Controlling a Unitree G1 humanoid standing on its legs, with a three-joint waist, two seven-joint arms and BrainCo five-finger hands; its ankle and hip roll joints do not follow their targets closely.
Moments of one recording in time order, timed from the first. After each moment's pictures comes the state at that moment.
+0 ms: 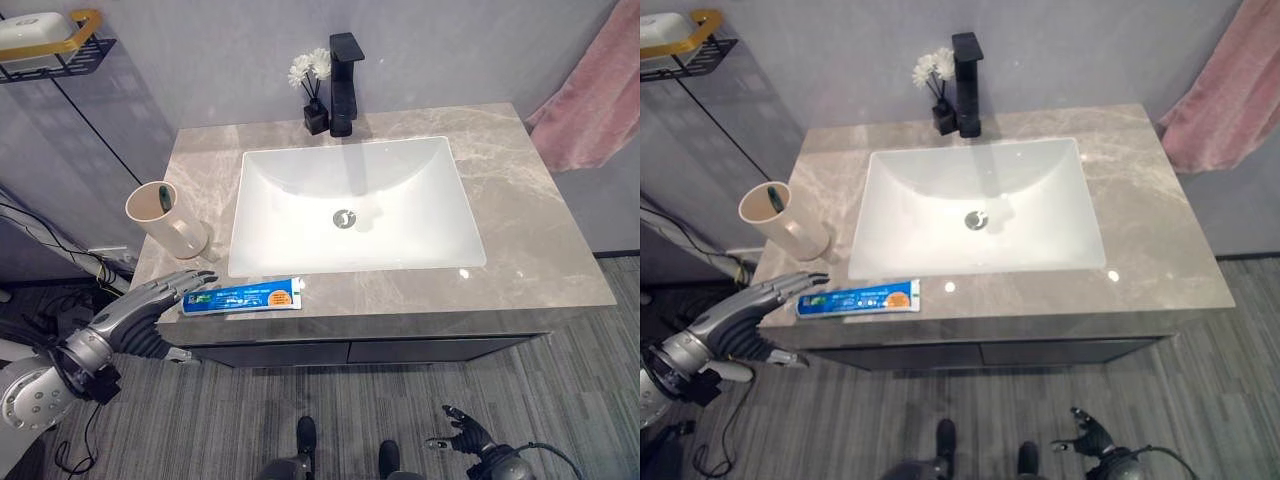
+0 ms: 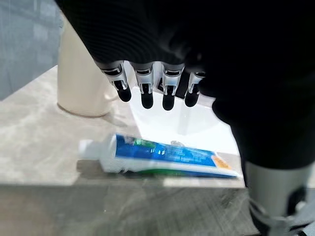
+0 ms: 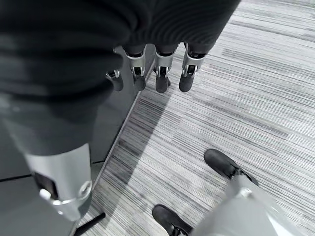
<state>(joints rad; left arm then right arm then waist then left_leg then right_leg) 0.41 1.17 0.13 -0.27 0.10 -0.34 -0.09 0.10 -0.44 0.25 0.86 -0.02 -0.15 0.04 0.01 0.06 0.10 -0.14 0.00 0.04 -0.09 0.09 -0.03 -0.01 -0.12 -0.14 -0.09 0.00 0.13</state>
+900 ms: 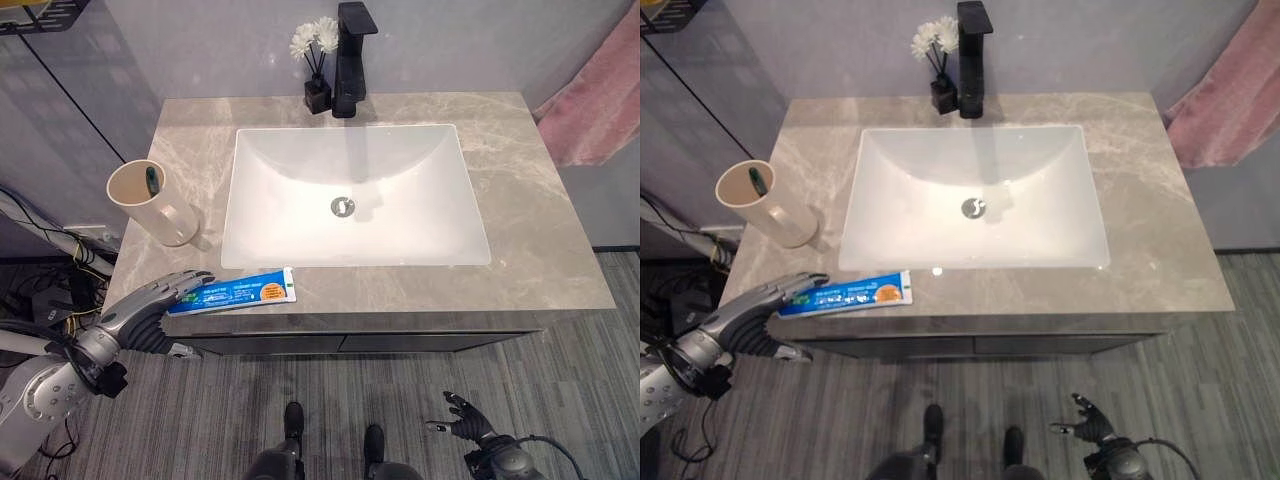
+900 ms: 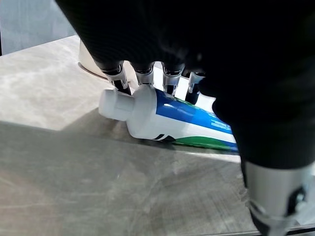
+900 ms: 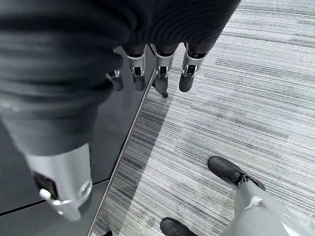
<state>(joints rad) 0.31 1.12 0.06 -0.16 0.18 -0.34 -0.07 0.09 -0.44 0.25 0.82 0.06 -0.14 0.05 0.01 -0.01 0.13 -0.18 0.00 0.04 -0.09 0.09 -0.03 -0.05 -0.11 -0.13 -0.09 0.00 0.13</state>
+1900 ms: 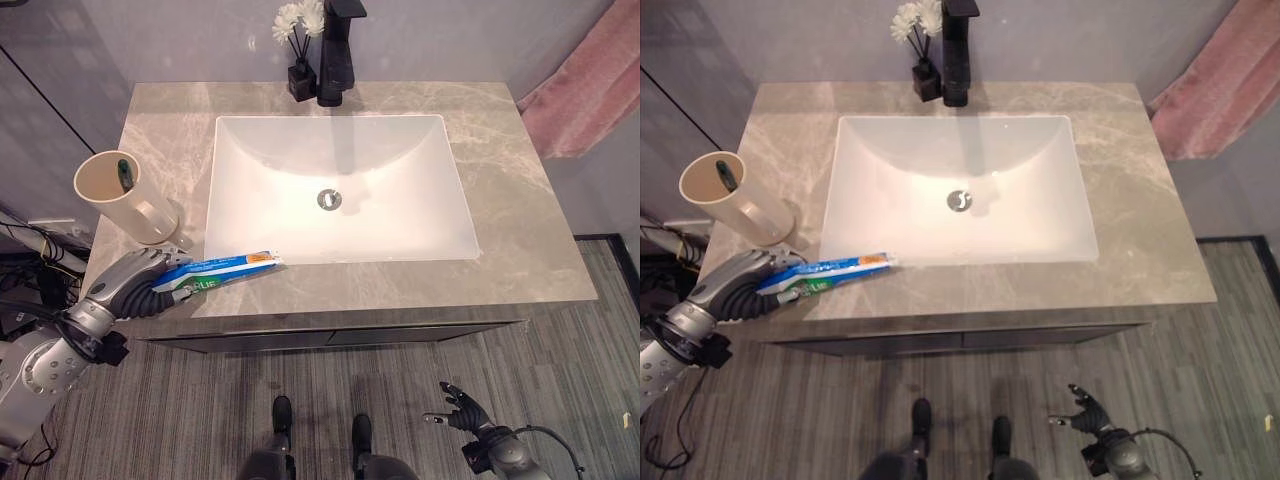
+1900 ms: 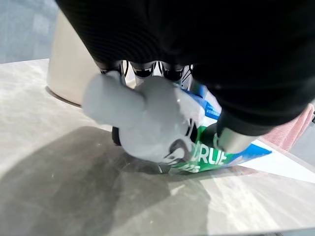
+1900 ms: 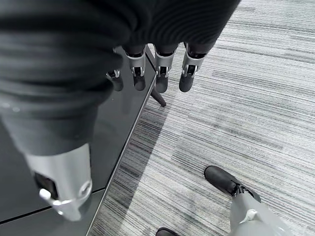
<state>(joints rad) 0.19 1.09 0.08 -0.14 0.20 -0.33 -0.02 0.07 -0.45 0.25 0.79 0.03 -0.15 0.04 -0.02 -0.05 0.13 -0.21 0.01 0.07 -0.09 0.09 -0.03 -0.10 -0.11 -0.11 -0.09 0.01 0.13</state>
